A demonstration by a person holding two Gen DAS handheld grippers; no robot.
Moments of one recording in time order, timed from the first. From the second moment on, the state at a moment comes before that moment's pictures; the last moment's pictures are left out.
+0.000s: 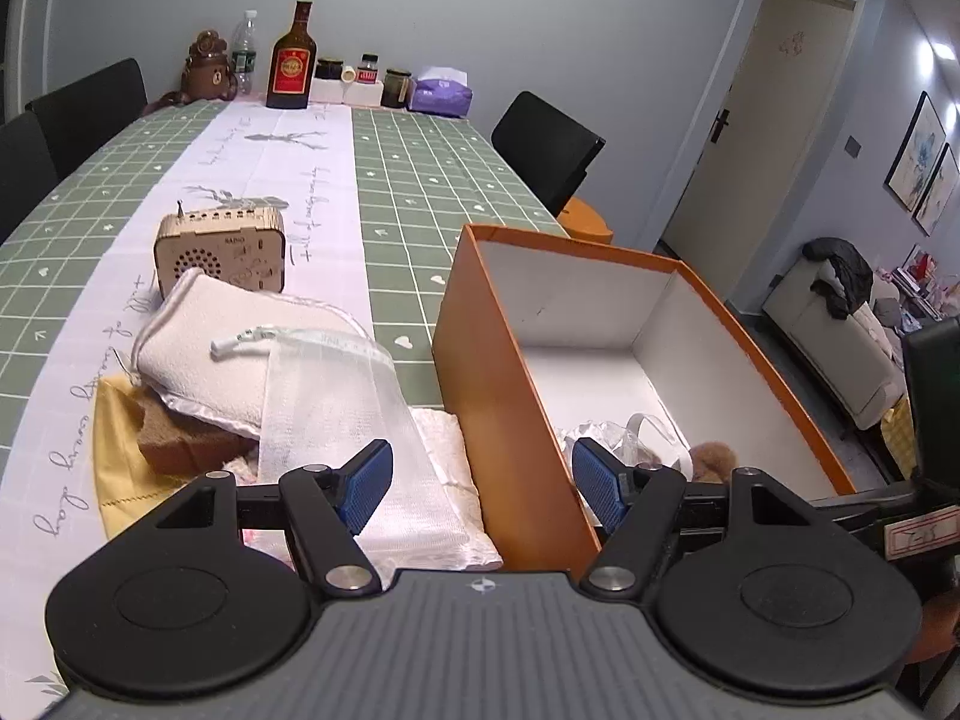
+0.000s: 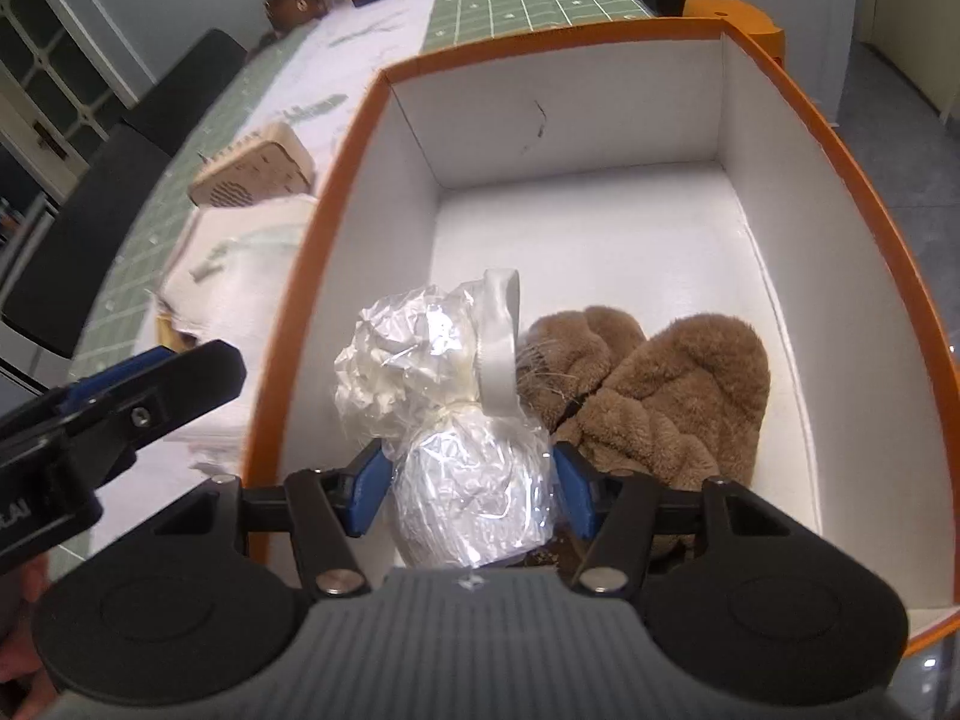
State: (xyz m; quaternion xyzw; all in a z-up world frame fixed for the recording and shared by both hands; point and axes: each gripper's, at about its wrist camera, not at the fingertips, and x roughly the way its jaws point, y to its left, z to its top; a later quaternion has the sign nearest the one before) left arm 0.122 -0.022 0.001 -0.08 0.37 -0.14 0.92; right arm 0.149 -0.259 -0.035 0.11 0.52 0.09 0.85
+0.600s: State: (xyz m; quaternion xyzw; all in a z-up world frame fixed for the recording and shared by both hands) left arm 0.116 -0.035 0.005 -0.05 0.36 -0.15 0.92; right arm 0.132 -0.273 -0.033 0.10 0.51 0.10 0.85
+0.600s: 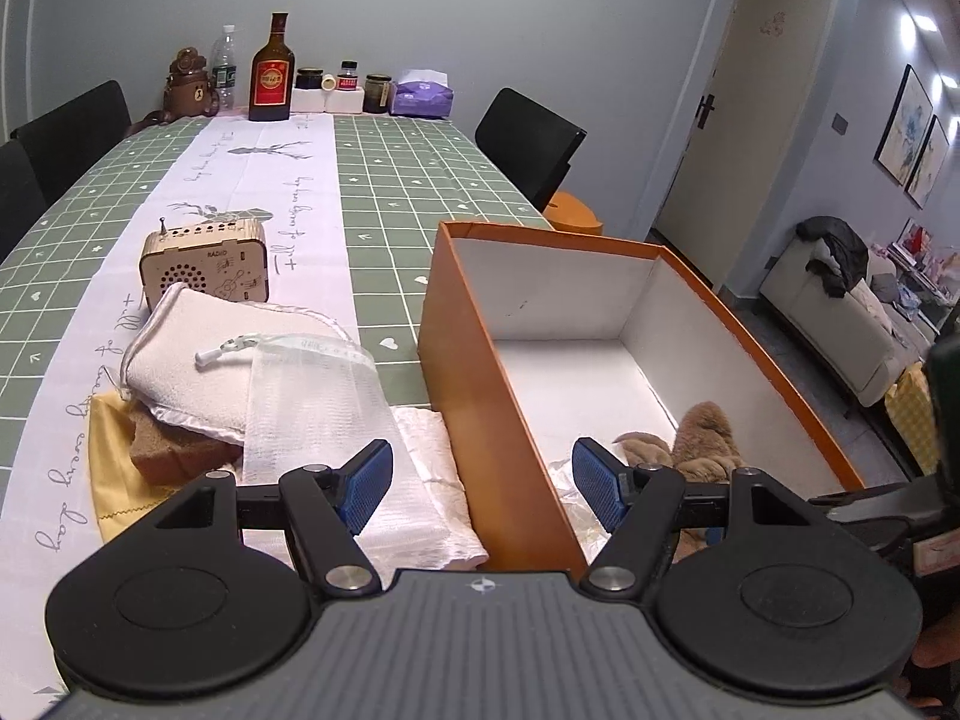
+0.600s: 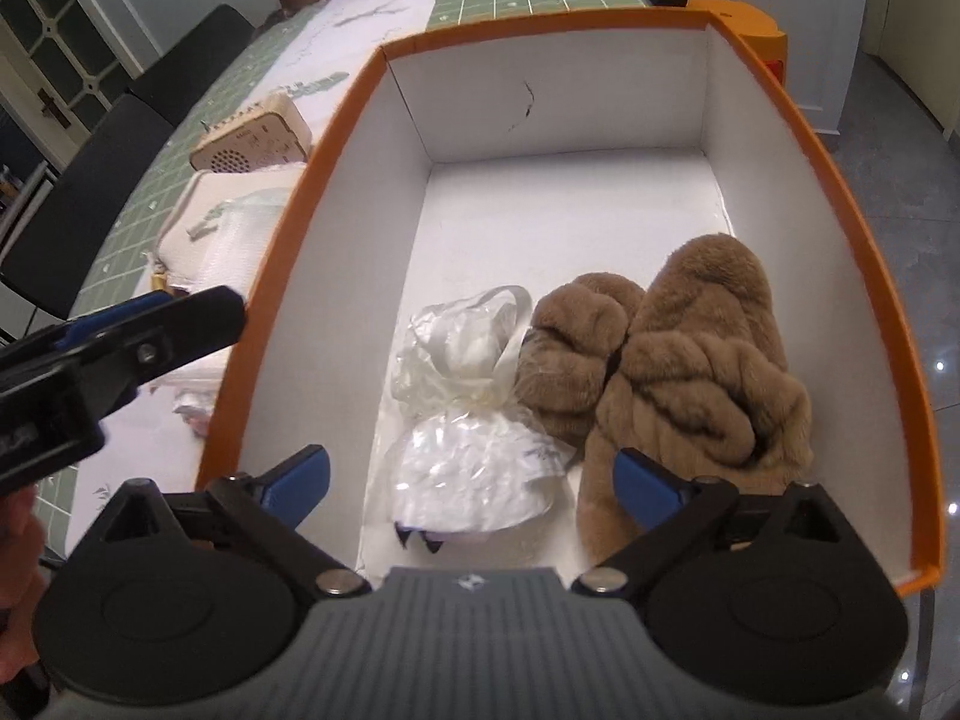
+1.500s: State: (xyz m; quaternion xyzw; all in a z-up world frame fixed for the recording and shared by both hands) left arm 0.071 0.011 -0.037 0.01 0.39 -0.15 0.91; right arm 0.000 -0.198 -0.043 0.05 0.41 0.08 0.91
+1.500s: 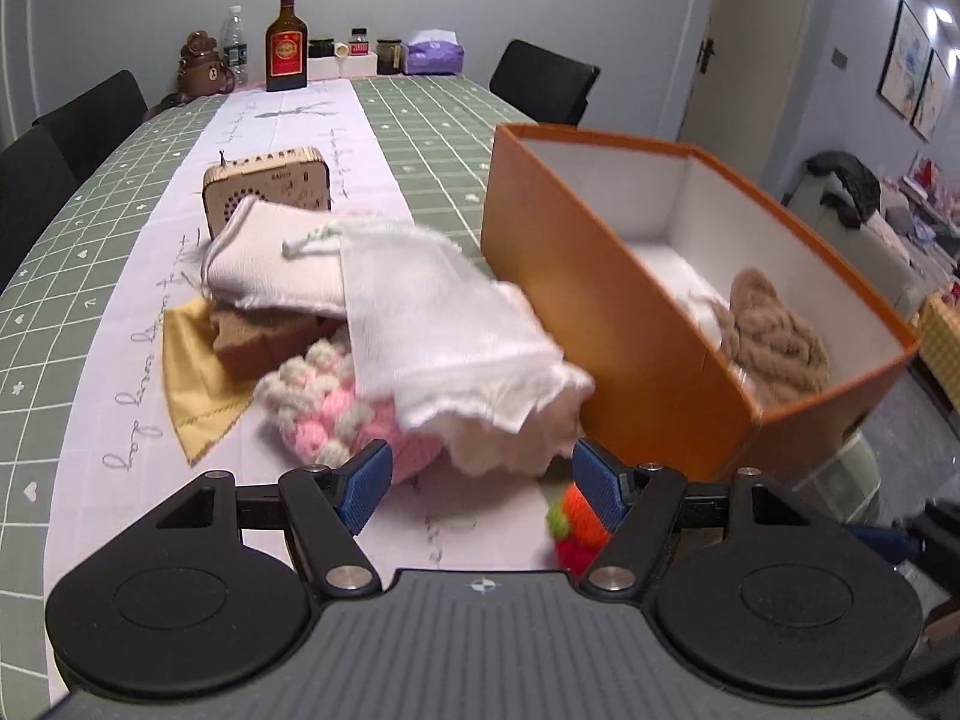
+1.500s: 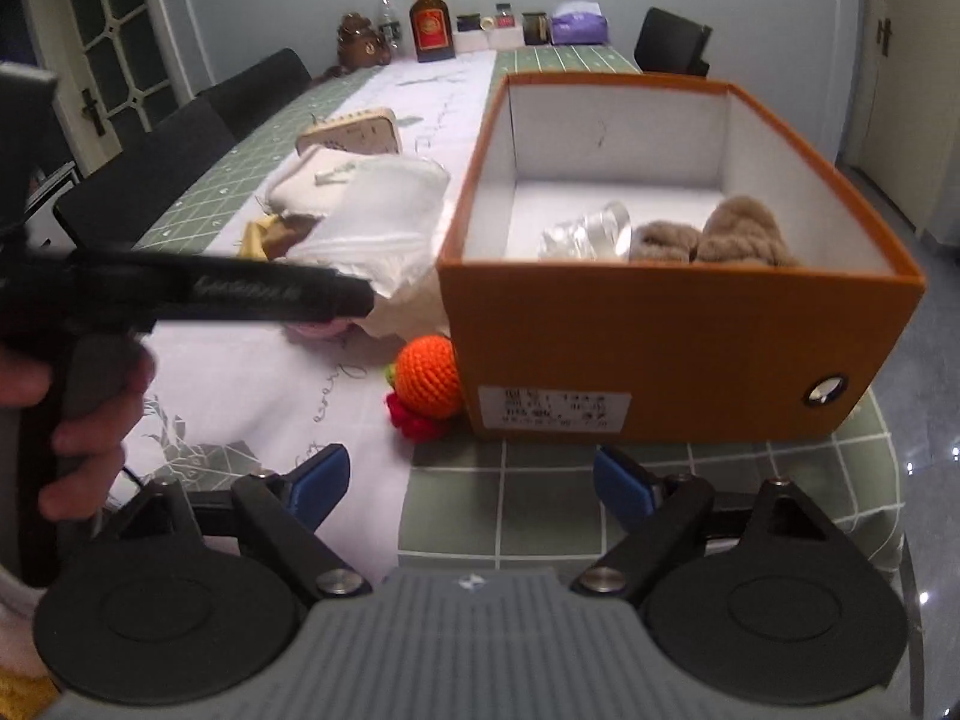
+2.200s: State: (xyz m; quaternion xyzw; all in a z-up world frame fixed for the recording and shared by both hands) left arm 0.079 0.069 -0.052 -0.03 0.38 -0.09 0.92; right arm 0.038 -0.149 -0.081 0.15 0.42 0.00 0.90
